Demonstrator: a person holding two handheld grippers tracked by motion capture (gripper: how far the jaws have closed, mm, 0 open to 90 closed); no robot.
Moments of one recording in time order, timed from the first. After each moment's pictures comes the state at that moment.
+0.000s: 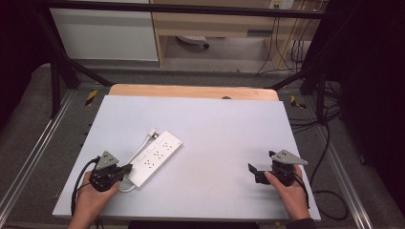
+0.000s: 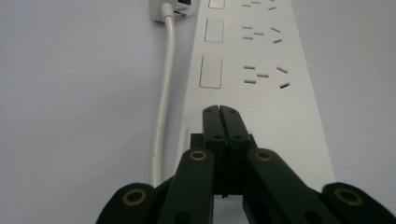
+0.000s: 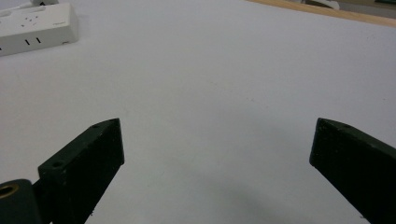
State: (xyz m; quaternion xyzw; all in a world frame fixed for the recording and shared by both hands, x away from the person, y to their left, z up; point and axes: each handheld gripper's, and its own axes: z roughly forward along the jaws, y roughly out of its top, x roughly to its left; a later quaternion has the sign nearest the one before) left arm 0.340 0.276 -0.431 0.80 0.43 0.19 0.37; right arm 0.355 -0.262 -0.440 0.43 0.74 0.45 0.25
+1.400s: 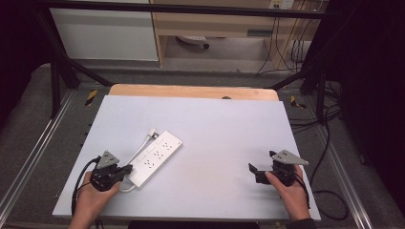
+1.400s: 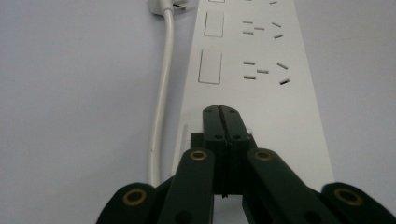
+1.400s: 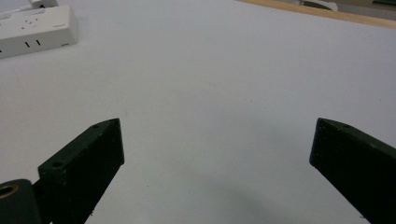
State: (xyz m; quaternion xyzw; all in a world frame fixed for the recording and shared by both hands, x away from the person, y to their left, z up) left arm 0.341 0.275 -0.431 0.80 0.44 0.18 0.36; right arm 0.354 -0.263 -0.439 0.43 0.74 0.45 0.25
